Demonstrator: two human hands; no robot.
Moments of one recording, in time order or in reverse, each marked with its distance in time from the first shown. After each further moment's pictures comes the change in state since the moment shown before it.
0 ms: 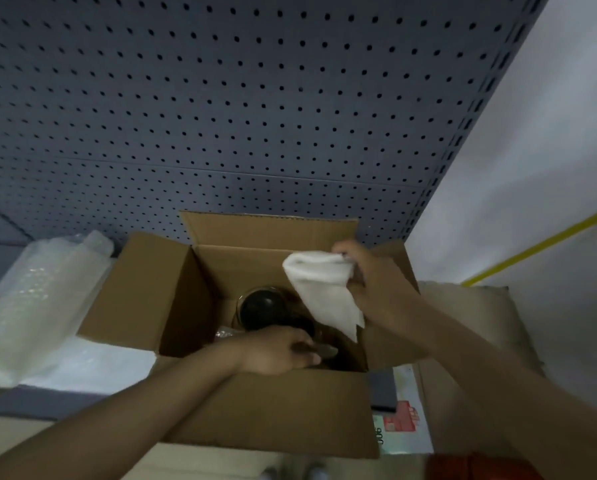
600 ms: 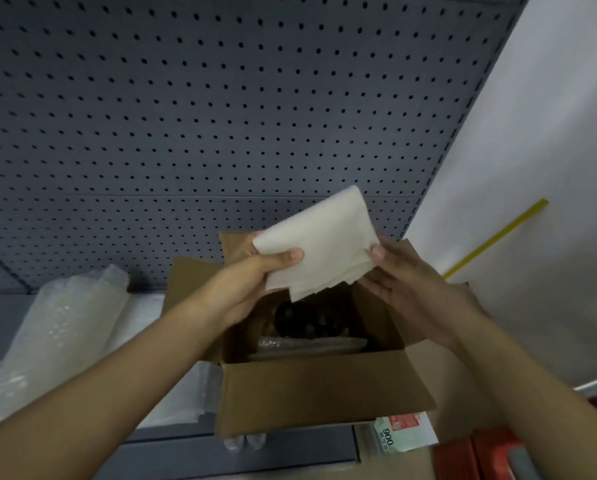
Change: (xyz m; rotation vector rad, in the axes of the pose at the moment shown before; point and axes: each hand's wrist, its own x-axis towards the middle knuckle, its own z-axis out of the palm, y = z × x) left_hand -0.089 -0.035 -0.094 -1.154 0.330 0.467; right_hand -0.031 -0.107 -0.008 1.234 0.067 0.386
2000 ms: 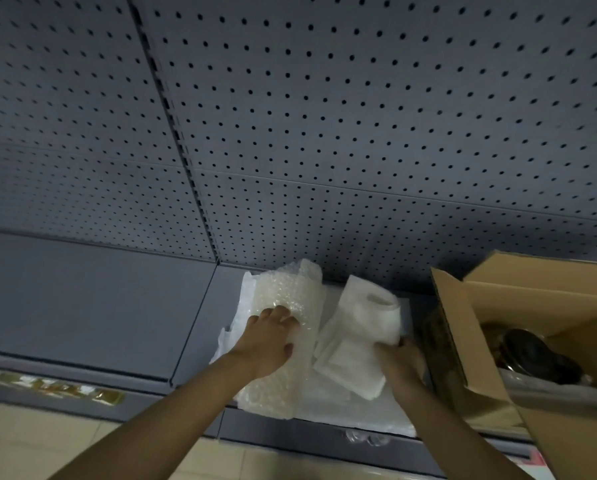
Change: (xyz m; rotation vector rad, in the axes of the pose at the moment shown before) left_hand -0.105 -0.047 -0.383 1.640 -0.013 -0.201; right_hand 0.175 0.277 0.276 -0.844 0.705 0.482
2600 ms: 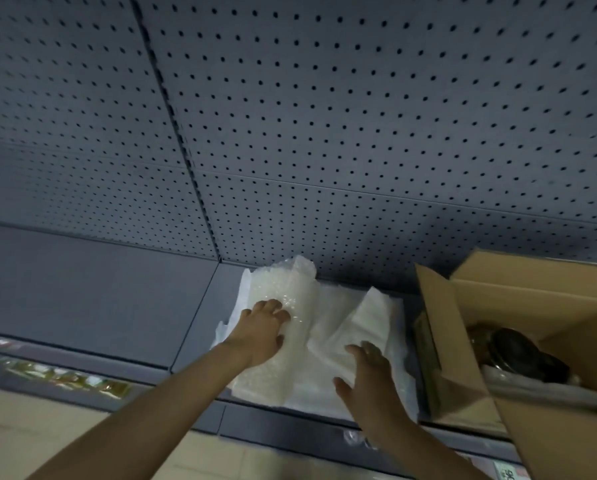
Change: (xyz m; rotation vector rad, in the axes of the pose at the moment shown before) left_hand -0.009 0.015 -0.007 0.060 -0.002 -0.064; right_hand -0.082 0.007 -0.030 -0.385 -0.318 -0.536
